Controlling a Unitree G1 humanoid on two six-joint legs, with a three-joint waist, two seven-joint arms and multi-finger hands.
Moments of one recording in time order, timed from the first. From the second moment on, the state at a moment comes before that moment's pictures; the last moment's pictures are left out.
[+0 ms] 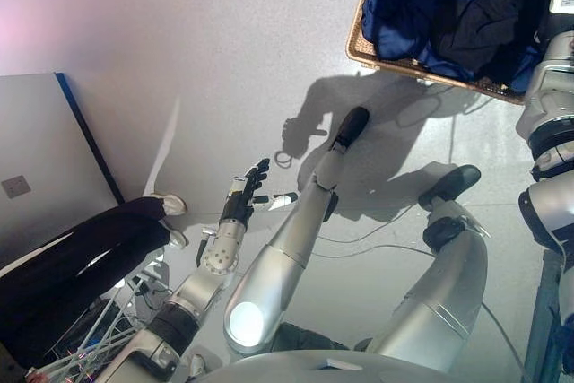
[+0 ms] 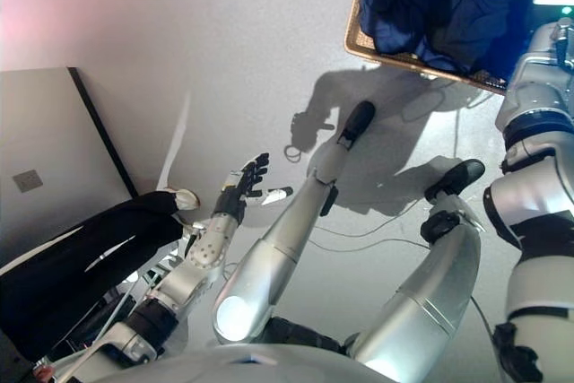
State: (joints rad) left arm -0.13 0.30 -0.51 0.29 -0.20 -0.05 0.33; right arm -1.27 -0.83 0.71 1.30 -0.71 0.28 -0.52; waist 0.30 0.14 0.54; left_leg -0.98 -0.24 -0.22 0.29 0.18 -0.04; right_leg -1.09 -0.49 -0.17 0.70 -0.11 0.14
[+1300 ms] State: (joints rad) left arm -0.15 0.29 -0.48 0.31 -0.24 0.01 0.43; right arm -1.22 -0.53 -0.12 0.80 0.73 -0.24 -0.92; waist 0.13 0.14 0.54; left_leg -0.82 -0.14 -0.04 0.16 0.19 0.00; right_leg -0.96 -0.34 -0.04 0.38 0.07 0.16
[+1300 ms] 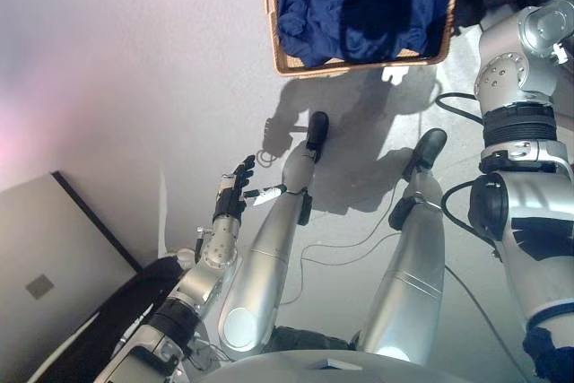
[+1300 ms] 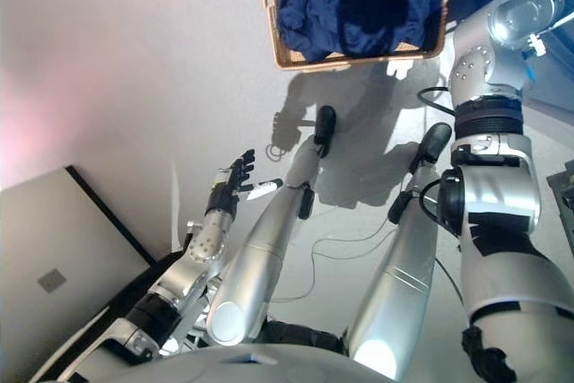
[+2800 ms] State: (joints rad) left arm -0.11 0.21 -0.40 0.50 -0.27 0.05 0.34; right arm -0.49 -0.24 -0.06 1.00 0.80 -0.15 -0.54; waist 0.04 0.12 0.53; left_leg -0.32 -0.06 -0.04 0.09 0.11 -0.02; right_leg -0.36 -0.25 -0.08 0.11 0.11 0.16
